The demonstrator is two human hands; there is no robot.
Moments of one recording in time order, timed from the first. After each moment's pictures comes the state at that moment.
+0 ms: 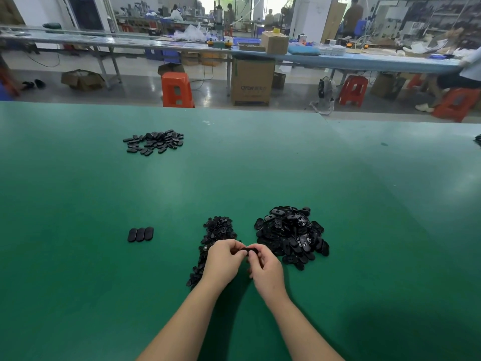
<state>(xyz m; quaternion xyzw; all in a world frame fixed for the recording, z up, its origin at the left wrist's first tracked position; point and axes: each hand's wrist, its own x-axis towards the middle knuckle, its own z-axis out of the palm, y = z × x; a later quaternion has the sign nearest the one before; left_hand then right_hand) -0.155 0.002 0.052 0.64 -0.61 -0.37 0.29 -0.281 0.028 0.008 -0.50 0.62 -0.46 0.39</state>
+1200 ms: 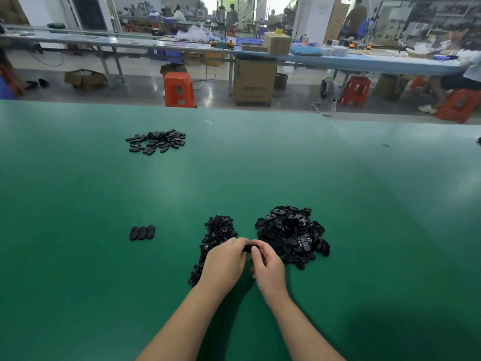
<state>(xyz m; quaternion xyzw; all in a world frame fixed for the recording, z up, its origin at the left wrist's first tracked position) -0.151 0.008 0.041 0.58 -0.77 -0.12 0.24 -0.281 0.027 0.007 -0.47 0.61 -0.49 0.41</state>
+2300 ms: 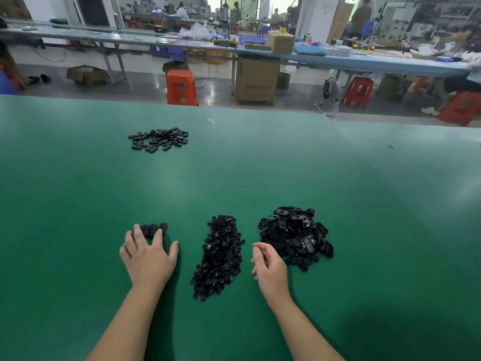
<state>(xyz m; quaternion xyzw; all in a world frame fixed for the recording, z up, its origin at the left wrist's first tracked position) -0.010 -0.009 0.009 0.83 -0.54 0.00 0.10 -0.280 0.031 0.011 -0.49 0.62 -0.47 0.40</state>
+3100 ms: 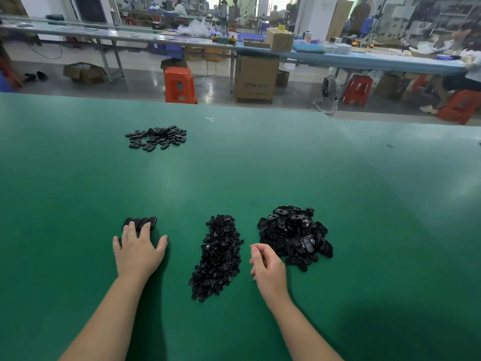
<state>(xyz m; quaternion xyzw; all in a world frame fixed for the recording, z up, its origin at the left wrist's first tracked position) 0.018 -0.026 0.016 0.82 -0.56 -0.06 0.09 -0.279 0.030 0.011 -0.50 0.62 -0.46 0.39</state>
